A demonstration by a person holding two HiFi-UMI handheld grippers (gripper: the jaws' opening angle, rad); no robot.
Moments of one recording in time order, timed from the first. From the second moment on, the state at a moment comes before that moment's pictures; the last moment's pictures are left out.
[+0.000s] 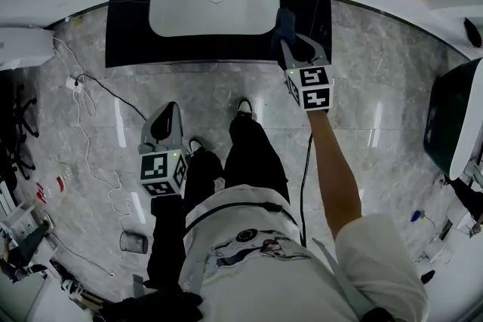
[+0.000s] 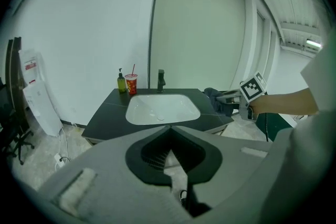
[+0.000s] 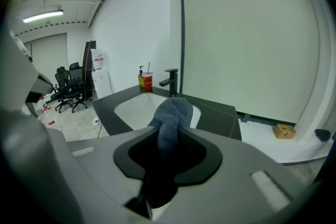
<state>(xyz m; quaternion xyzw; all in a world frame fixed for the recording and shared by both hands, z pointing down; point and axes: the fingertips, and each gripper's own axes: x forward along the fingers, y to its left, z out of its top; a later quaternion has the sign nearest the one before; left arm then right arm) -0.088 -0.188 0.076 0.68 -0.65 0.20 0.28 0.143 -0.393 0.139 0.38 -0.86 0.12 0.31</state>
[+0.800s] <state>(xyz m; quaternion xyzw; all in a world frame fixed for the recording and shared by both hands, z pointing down) -0.233 -0.006 0.113 0.71 -0.64 0.18 0.25 -0.020 -0.184 0.167 0.35 -0.87 0.00 0.35</state>
